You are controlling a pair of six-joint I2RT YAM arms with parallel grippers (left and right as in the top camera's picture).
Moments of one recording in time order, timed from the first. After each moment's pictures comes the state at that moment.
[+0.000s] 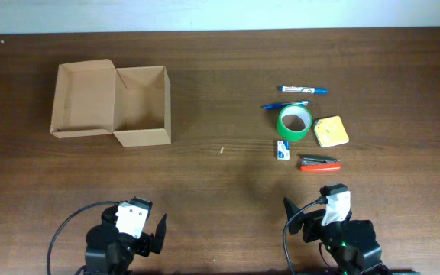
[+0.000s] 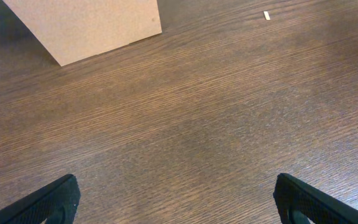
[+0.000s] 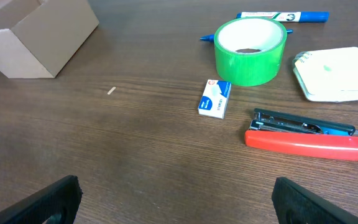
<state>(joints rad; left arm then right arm) -0.11 0.01 0.20 -0.83 0.14 0.16 0.37 0.01 0.16 -0.60 -0.02 0.24</state>
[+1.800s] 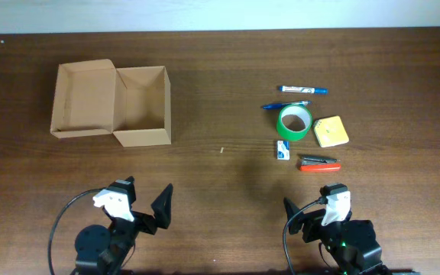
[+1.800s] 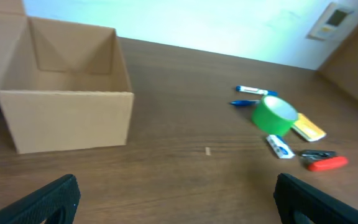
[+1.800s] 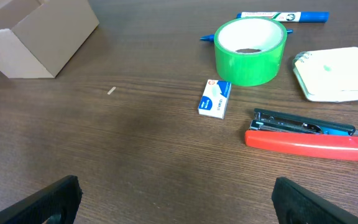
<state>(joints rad) -0.11 0.08 0.20 -0.38 0.27 -0.26 0.37 0.01 0.16 -0.60 -0.02 0.24</state>
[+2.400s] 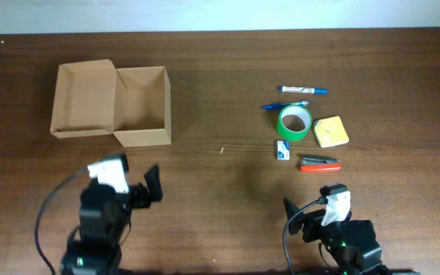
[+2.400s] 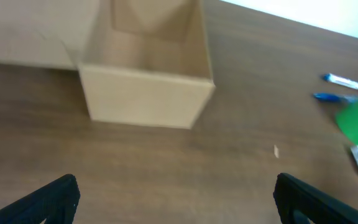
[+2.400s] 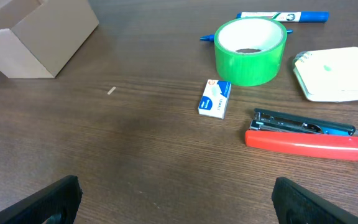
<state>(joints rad) -0.11 0.63 0.43 -0.35 0.00 -0.28 0.37 0.01 0.16 -0.60 -0.02 0.24</state>
